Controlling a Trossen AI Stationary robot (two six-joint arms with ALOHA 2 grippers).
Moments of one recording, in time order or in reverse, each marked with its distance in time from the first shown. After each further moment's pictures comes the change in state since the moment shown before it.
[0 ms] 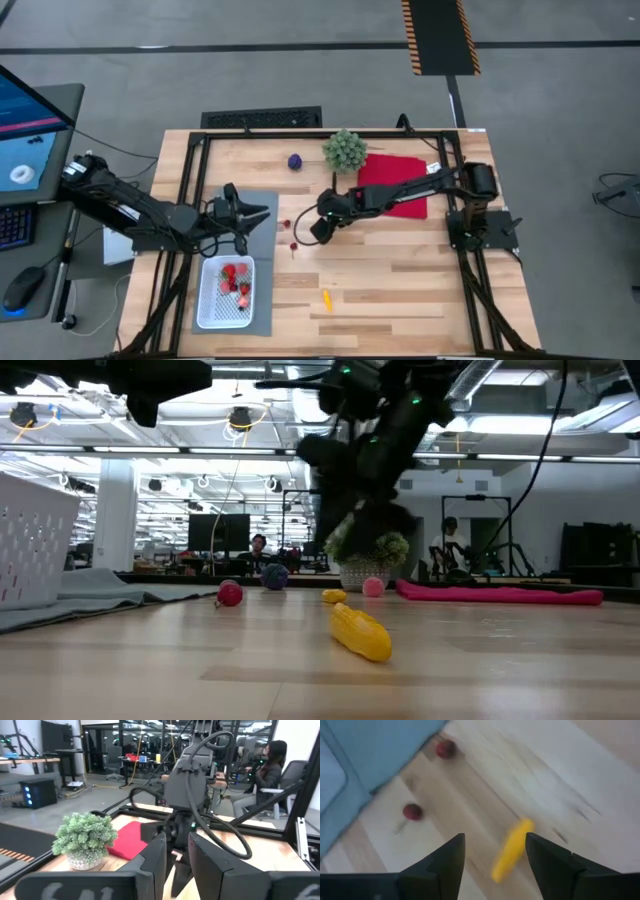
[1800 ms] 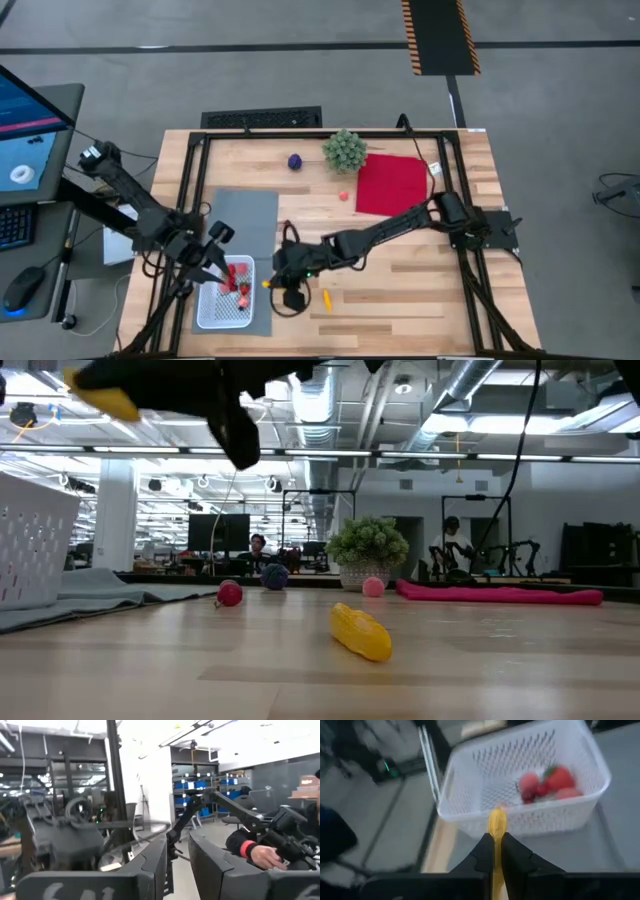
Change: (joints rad) left arm -0.333 -0.090 0.000 0.185 0.536 0.211; right arm 0.281 0.292 0.440 0.334 -0.150 -0.367
